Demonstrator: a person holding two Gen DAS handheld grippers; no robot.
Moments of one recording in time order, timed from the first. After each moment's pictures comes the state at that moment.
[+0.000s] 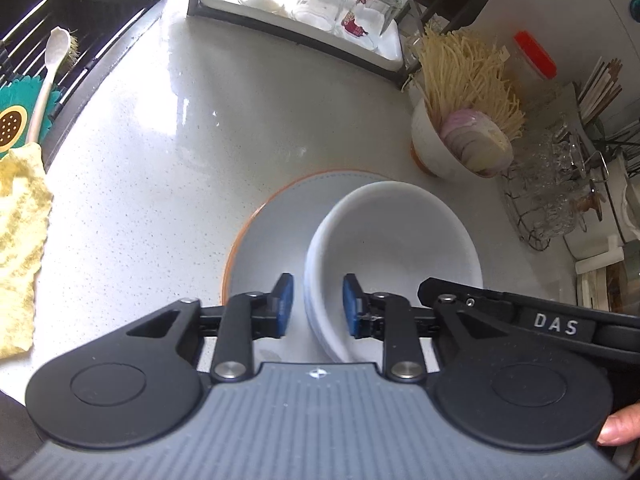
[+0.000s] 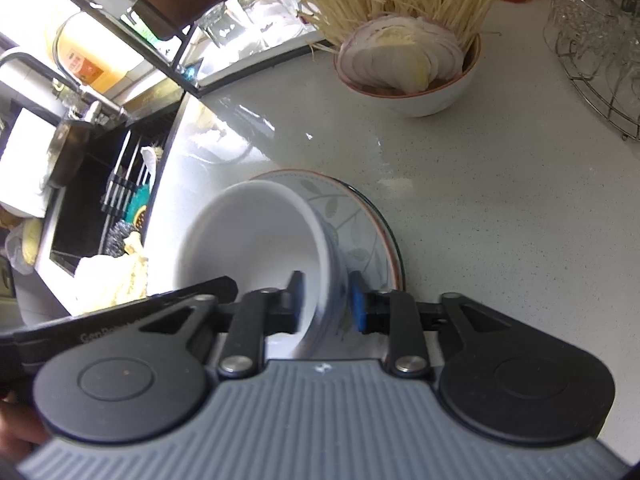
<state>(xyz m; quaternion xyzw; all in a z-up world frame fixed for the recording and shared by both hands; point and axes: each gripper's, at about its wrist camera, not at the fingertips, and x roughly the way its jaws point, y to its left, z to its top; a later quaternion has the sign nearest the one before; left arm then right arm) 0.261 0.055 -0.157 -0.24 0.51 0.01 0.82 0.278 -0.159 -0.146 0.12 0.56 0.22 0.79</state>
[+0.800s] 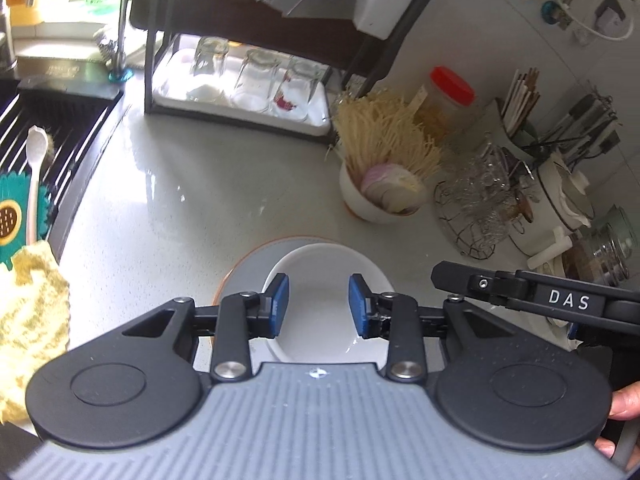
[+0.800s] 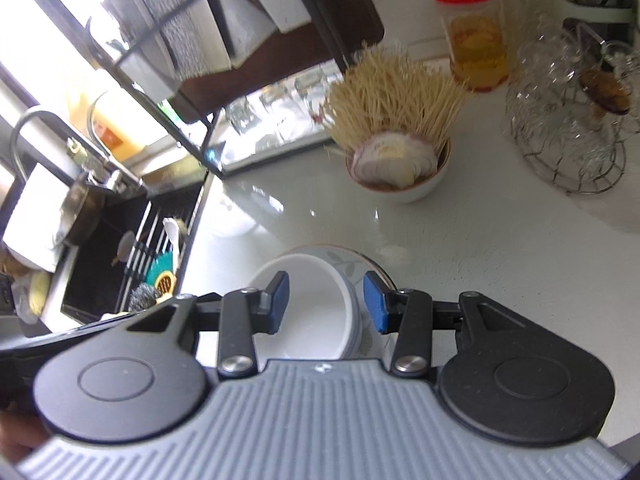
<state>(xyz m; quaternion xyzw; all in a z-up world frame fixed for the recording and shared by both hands) 0.238 0.054 -0.073 -0.19 0.44 -0.05 0.88 0.242 -0.175 -0.070 0.15 0.46 0.18 0.85</state>
